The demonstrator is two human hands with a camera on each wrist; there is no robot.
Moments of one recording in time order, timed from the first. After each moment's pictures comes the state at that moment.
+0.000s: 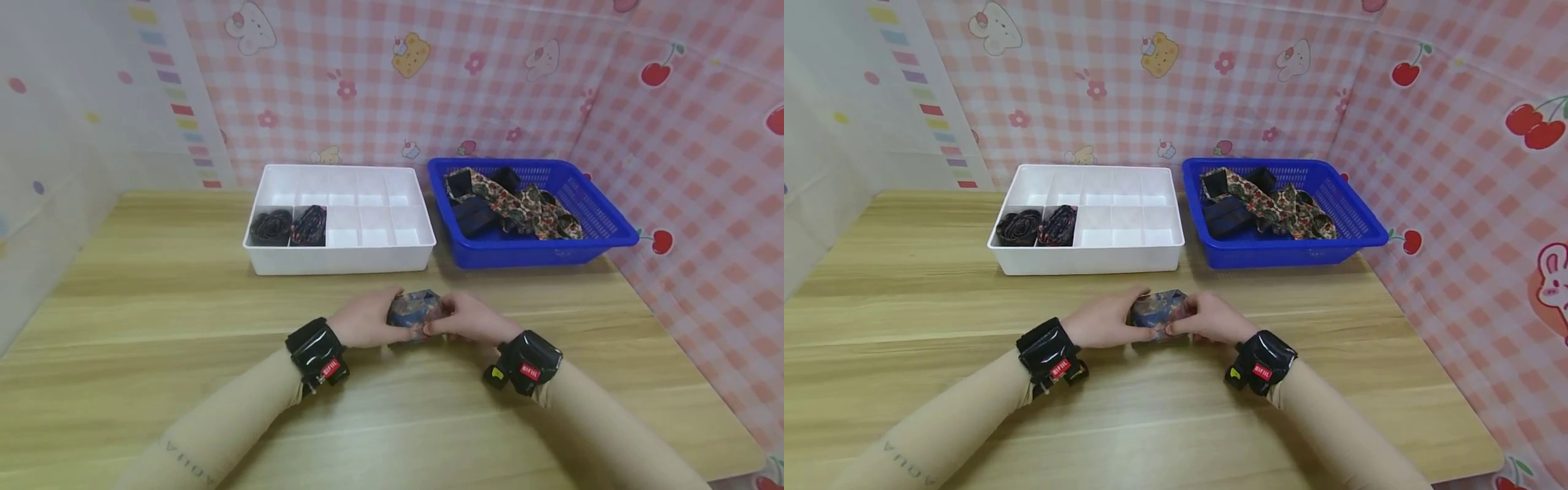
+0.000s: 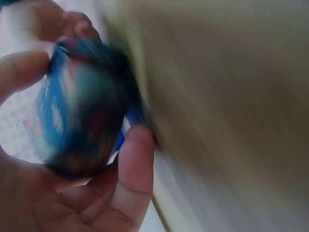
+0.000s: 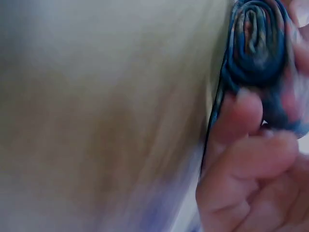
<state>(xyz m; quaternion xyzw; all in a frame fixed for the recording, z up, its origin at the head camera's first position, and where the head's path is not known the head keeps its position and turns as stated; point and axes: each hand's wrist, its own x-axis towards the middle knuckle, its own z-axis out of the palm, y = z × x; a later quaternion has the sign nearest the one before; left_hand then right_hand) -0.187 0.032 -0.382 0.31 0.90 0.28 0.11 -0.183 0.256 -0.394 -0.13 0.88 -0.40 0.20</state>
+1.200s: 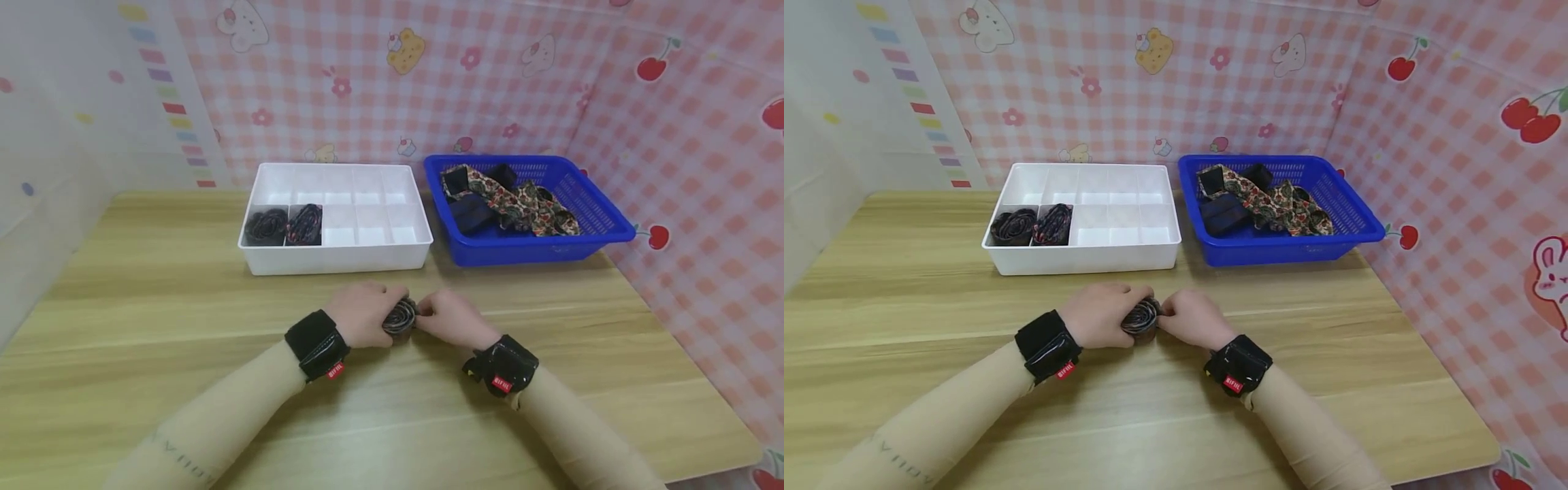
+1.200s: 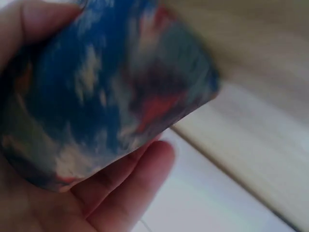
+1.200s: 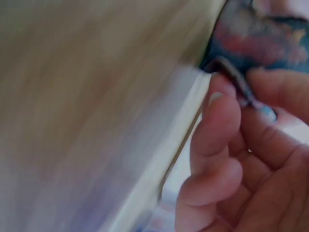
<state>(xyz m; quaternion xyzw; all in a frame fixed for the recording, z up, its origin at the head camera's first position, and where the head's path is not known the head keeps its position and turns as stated) -0.187 0.030 -0.370 0.39 0.92 0.10 0.00 -0.180 0.233 -0.391 -0.21 0.93 -0.29 0.09</state>
